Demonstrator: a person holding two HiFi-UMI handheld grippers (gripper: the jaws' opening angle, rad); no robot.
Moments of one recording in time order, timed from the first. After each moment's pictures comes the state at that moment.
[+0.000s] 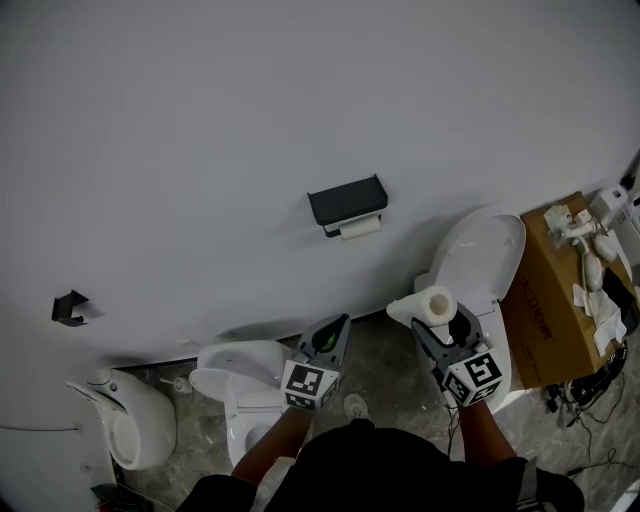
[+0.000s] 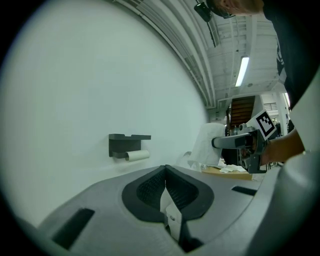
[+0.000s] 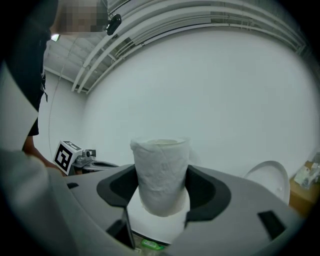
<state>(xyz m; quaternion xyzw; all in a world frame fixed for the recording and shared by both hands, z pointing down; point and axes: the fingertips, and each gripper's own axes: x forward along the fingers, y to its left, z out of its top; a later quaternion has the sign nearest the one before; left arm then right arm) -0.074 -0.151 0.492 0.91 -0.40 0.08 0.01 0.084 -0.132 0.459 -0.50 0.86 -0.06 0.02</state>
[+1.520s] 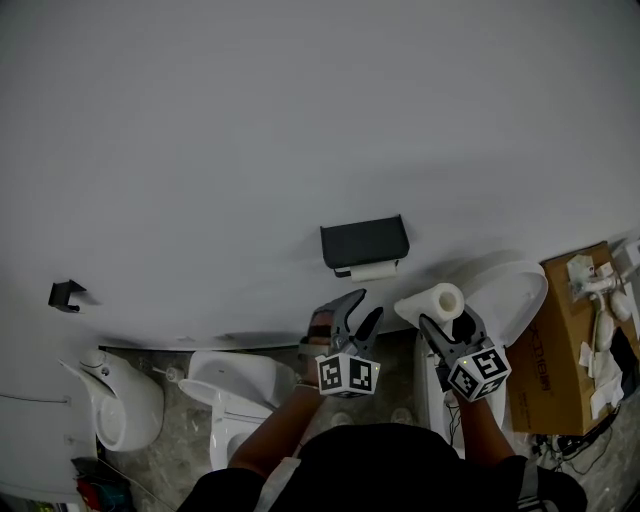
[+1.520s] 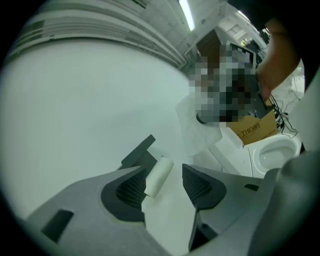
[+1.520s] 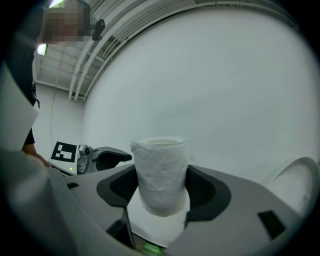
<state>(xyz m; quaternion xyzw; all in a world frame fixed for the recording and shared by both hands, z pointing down) -0.010 -0.297 0.483 0.81 -0.42 0.30 -0.27 0.106 -0.283 0.475 -0.45 0.88 -0.11 0.02</state>
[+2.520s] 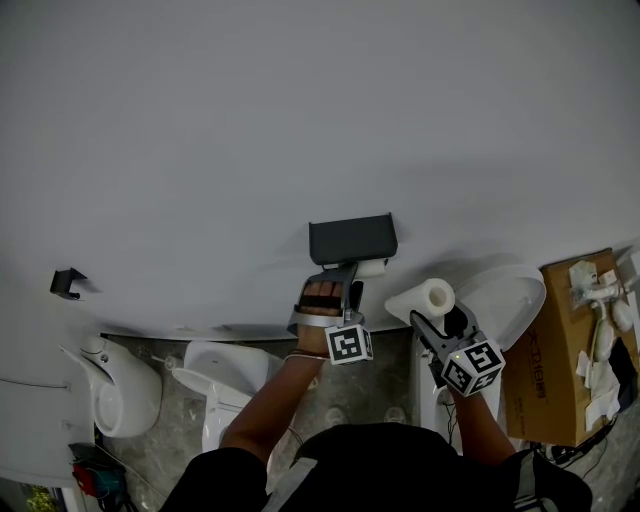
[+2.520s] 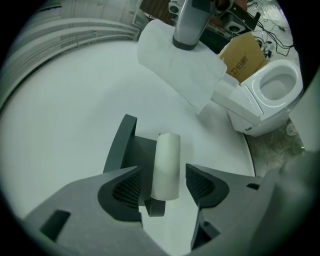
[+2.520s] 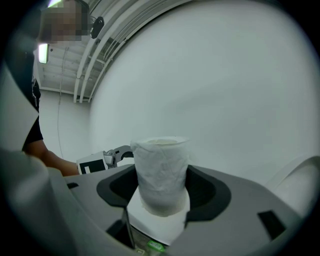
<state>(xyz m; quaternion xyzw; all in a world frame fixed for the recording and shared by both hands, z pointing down) -0.010 -0.365 0.515 0.64 -0.40 0.51 -0.41 0.117 -0.296 0.481 -0.41 0.90 -0.12 0.02</state>
